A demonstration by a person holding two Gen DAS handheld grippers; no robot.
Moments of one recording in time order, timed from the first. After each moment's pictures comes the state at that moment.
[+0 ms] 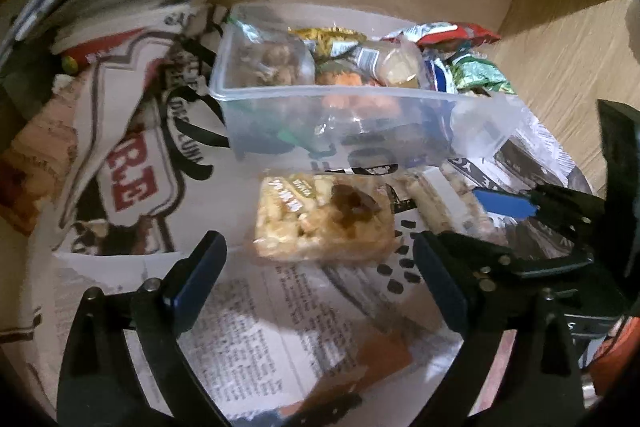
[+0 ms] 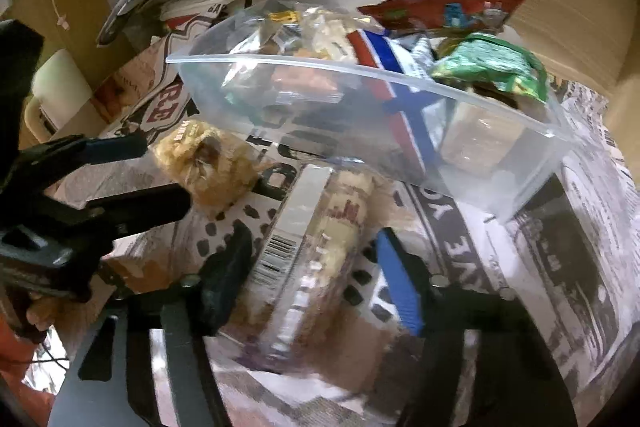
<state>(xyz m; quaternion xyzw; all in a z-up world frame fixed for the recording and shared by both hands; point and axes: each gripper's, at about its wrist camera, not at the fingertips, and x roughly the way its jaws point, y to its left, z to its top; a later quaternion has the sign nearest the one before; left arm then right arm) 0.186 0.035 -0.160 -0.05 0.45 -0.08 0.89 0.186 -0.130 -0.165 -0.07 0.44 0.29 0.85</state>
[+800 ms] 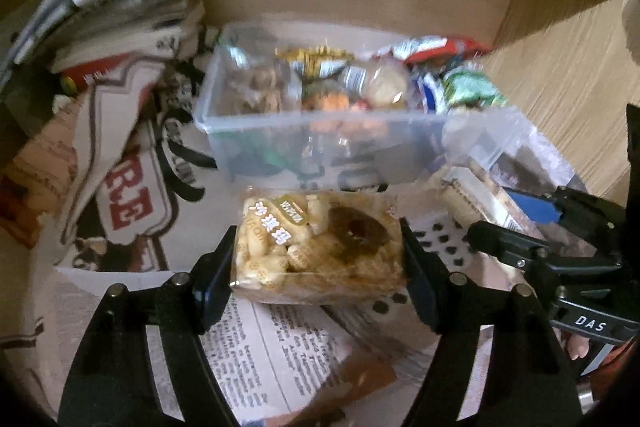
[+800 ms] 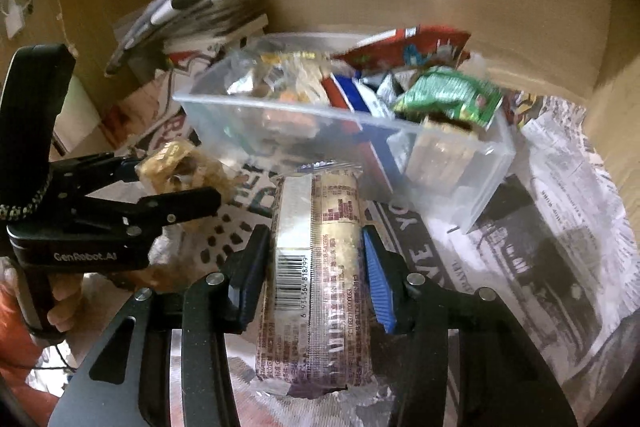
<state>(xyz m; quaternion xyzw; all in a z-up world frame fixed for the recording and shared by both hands) 0.185 0.027 -0.140 -0.05 0.41 -0.07 0.91 0.176 -0.148 -0.141 -0.05 0.40 0.30 0.87</state>
